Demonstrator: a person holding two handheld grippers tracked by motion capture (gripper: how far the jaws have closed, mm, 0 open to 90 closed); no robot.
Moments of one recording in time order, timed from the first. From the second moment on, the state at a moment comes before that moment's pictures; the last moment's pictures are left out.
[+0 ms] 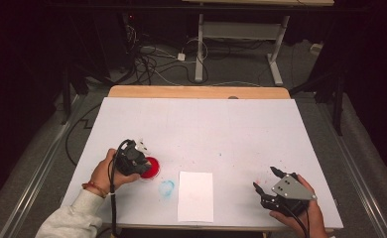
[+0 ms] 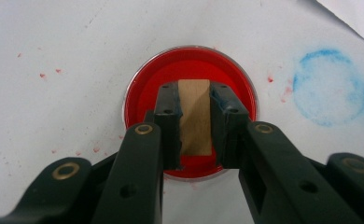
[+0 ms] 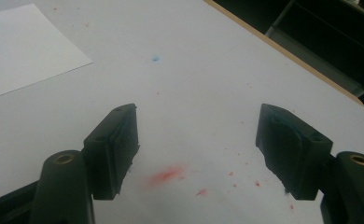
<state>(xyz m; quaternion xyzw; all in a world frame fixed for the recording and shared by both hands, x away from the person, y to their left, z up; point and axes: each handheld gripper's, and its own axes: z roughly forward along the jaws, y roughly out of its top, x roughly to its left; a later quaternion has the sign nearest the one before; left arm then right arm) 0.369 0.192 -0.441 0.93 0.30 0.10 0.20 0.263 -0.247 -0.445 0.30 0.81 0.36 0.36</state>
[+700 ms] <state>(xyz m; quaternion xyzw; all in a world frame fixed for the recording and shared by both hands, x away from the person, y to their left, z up) 0.340 0.225 -0.397 0.90 0.30 0.16 0.28 0.263 -0.248 -0.443 0.30 0.80 0.36 0.37</state>
